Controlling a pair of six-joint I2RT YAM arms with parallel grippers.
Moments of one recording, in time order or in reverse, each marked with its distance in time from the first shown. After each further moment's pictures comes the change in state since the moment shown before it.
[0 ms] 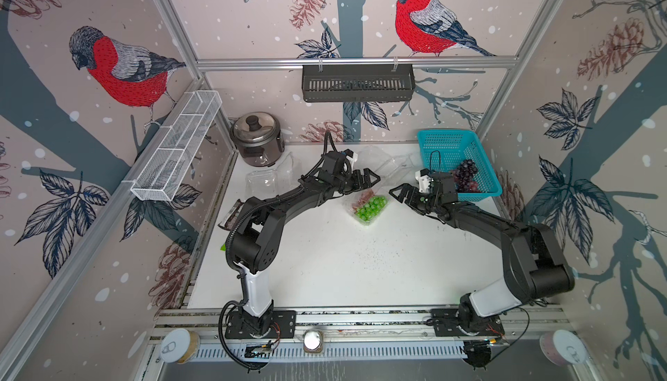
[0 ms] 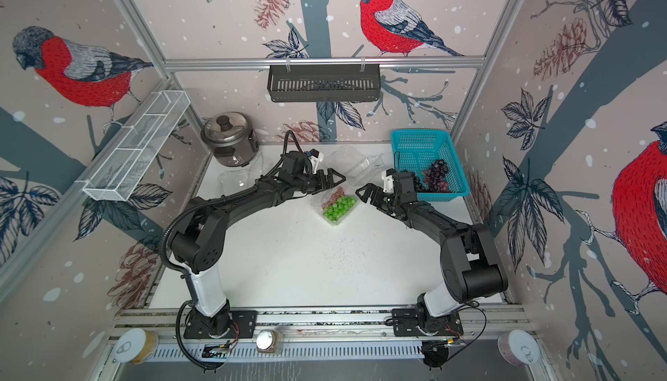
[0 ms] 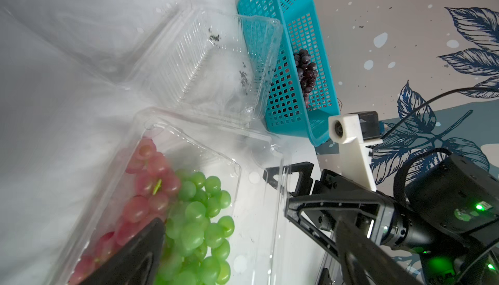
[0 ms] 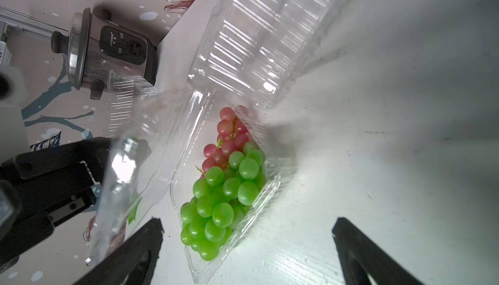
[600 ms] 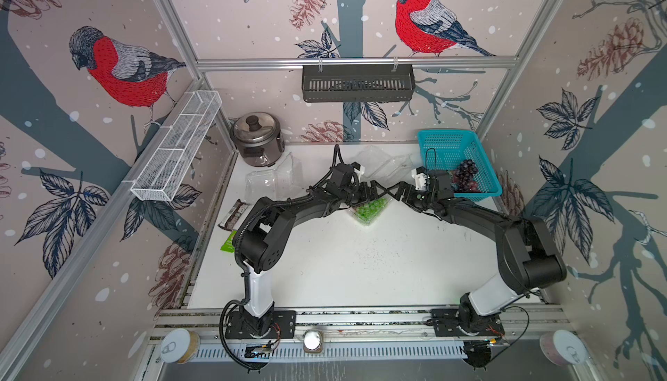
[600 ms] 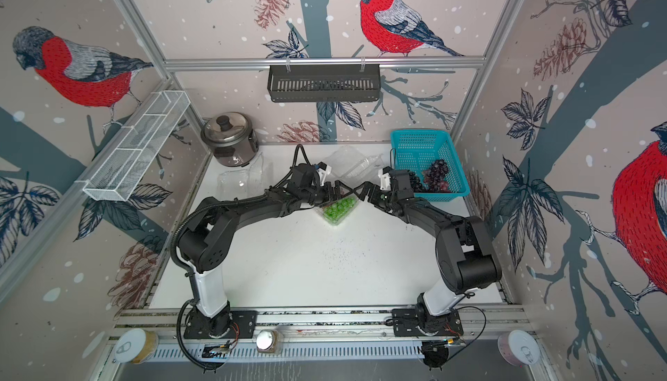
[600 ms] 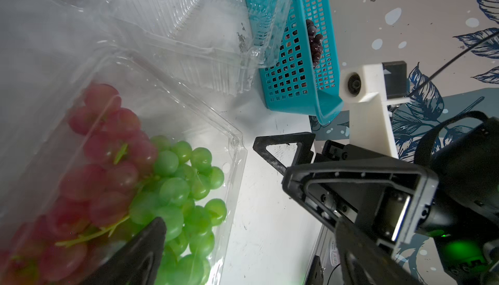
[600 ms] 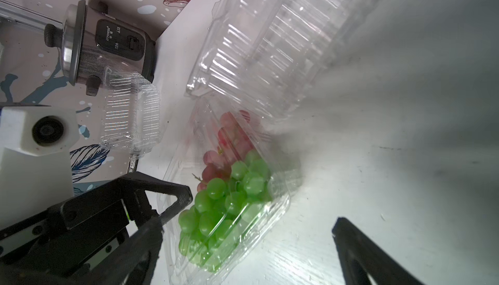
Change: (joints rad) left arm -0.070 0.031 -0.096 0.123 0.001 -0.087; right arm 0.019 0.081 0.063 0.002 -0.006 -0.008
